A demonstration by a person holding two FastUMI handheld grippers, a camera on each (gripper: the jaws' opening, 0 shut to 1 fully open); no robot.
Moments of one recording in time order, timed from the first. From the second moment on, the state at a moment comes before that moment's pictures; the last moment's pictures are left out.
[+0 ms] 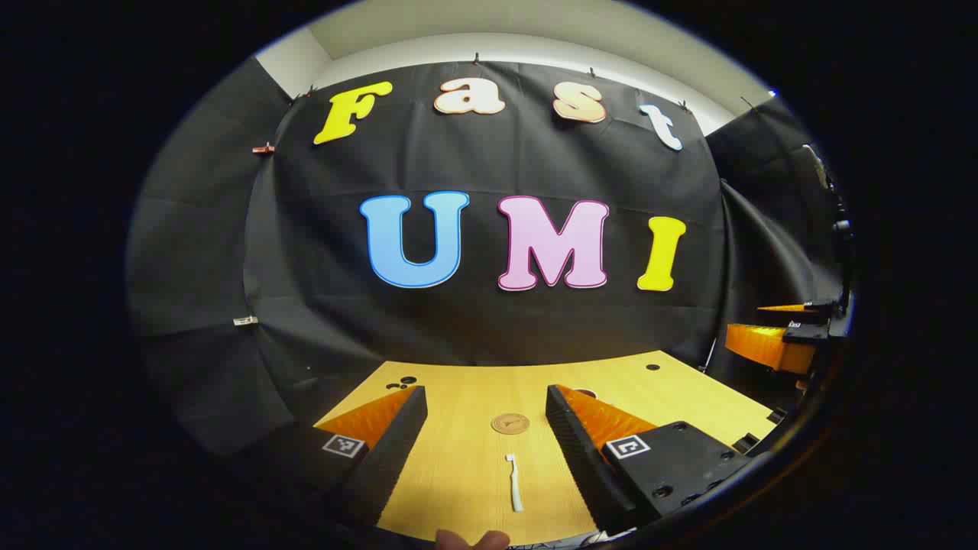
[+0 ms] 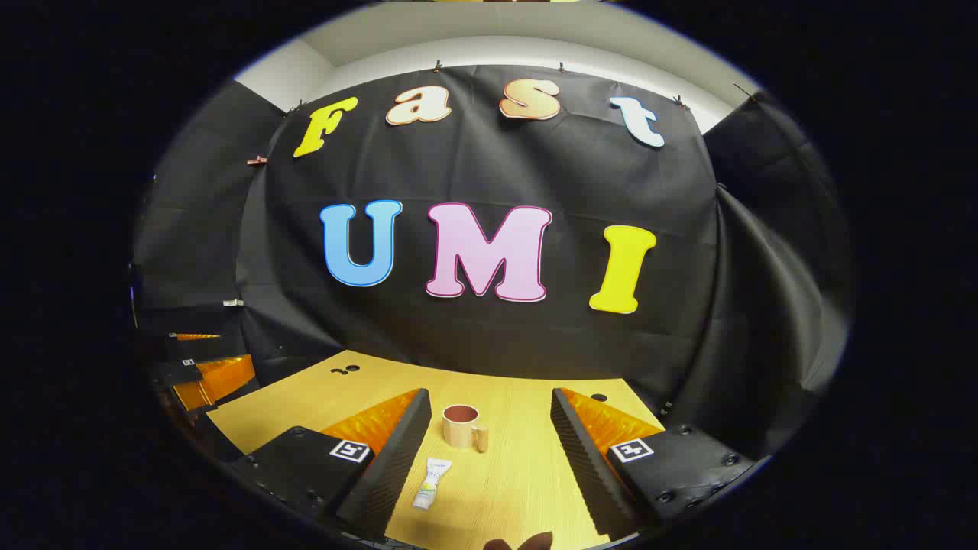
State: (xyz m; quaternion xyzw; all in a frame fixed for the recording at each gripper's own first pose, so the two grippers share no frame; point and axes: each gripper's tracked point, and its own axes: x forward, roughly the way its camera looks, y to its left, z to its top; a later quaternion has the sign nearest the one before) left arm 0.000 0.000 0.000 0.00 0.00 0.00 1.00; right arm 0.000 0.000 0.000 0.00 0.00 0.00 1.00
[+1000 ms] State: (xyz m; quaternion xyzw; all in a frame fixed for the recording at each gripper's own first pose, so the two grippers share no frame) left arm 0.022 -0.031 -0.041 0.01 0.08 -0.05 1.00; right arm 0.018 0.007 -0.041 0.00 0.08 0.03 1.00
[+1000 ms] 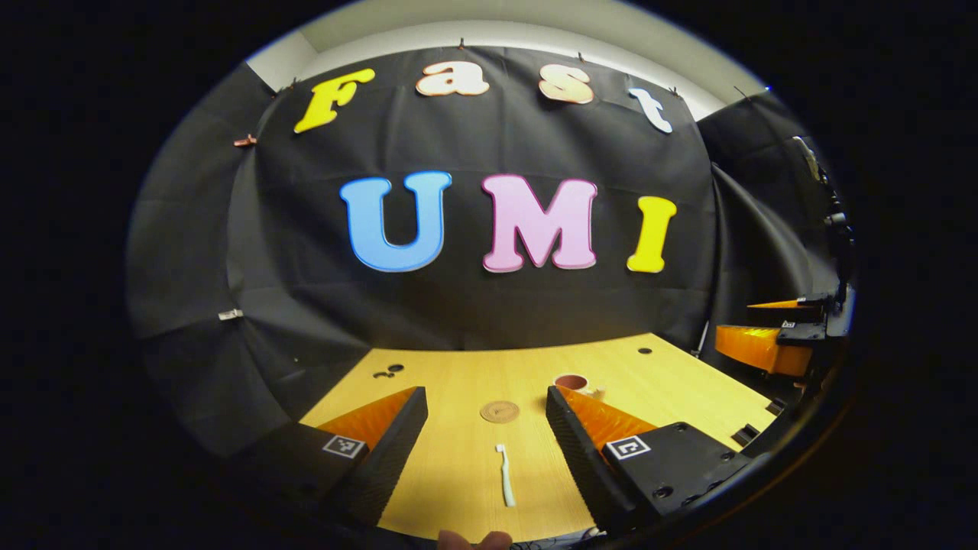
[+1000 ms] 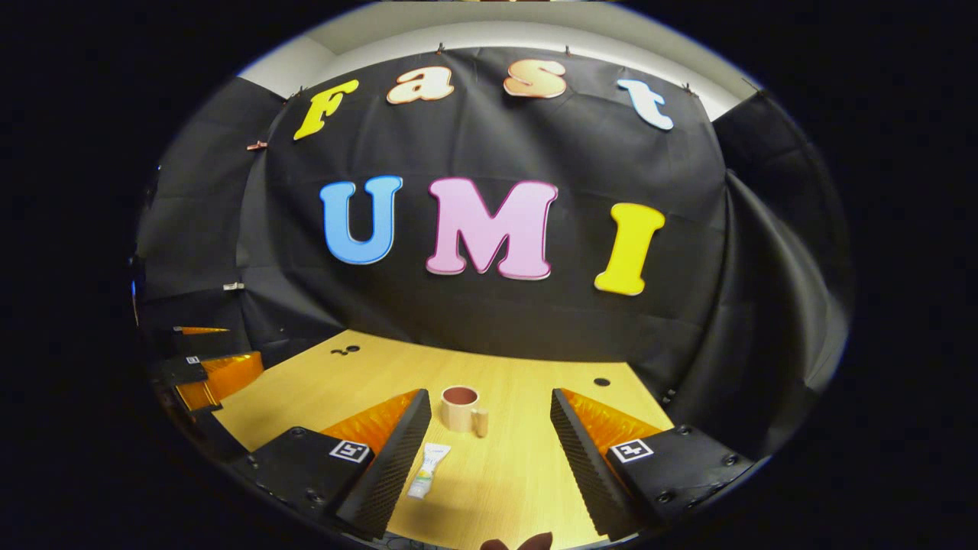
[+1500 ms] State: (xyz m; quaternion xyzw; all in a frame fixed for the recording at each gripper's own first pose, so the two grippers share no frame) left arm 0.095 -0.029 -0.190 -0.07 0.30 -0.04 0.95; right arm 0.093 0.068 -0.180 0.03 0.32 0.11 0.94
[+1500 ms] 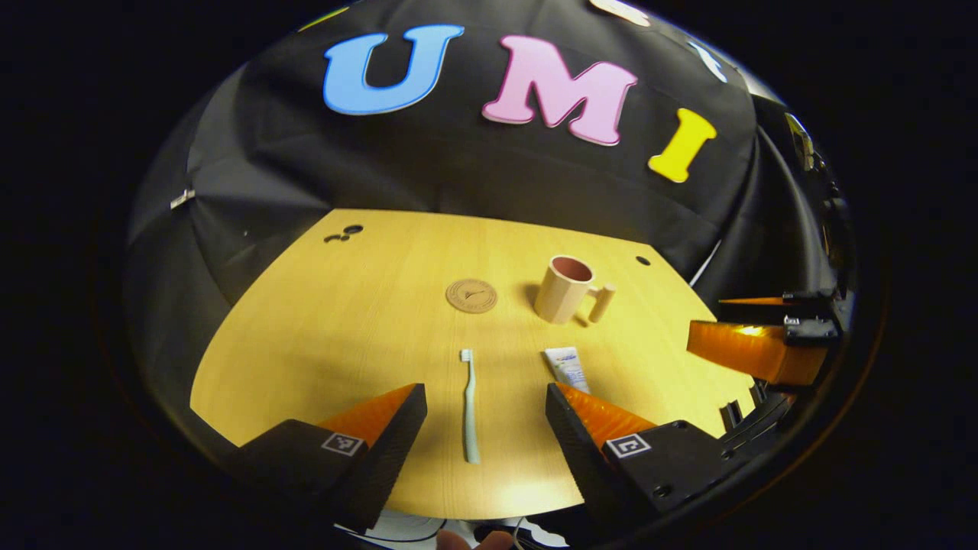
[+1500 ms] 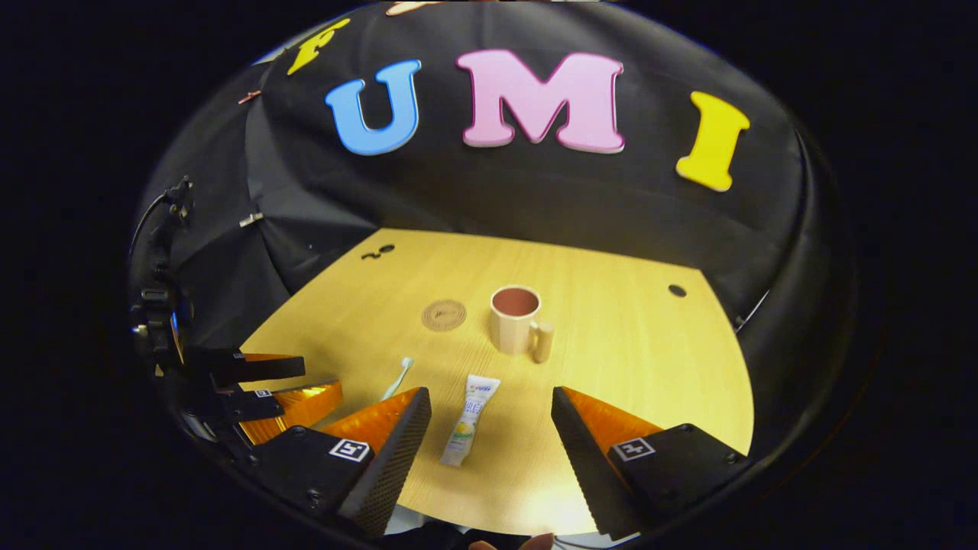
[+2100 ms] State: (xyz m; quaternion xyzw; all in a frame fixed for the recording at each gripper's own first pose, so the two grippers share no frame) left arm 0.130 -0.013 -0.218 -0.04 0.27 -0.03 0.96; right arm 0.135 0.098 -0.304 0.04 0.47 0.10 0.88
